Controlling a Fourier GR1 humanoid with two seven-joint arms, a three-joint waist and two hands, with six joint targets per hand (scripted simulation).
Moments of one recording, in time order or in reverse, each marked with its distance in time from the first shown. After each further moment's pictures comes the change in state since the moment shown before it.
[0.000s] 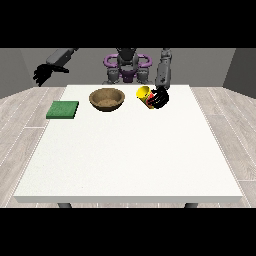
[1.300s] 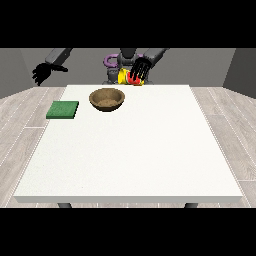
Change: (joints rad) left arm -0.159 -0.102 -0.499 -0.148 -0.731 -0.012 0.843; right arm 0.052 -0.065 -0.049 0.353 0.050 0.021 -0.121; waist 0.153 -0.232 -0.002
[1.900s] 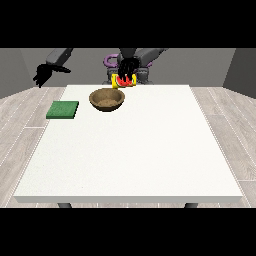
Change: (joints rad) left arm -0.076 -0.010 -0.209 -0.027 -0.255 -0.092 0.236; right arm -0.162 0.022 0.037 0.016 0.025 -0.075 0.076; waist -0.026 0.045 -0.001
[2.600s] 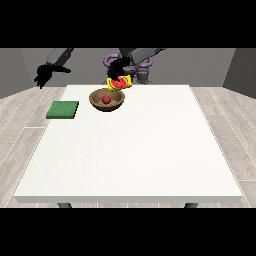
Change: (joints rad) left arm -0.104 0.005 -0.139 0.012 -0.166 -0.272 -0.036; right arm -0.047 0.014 0.015 0.024 -0.005 0.025 0.003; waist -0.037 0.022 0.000
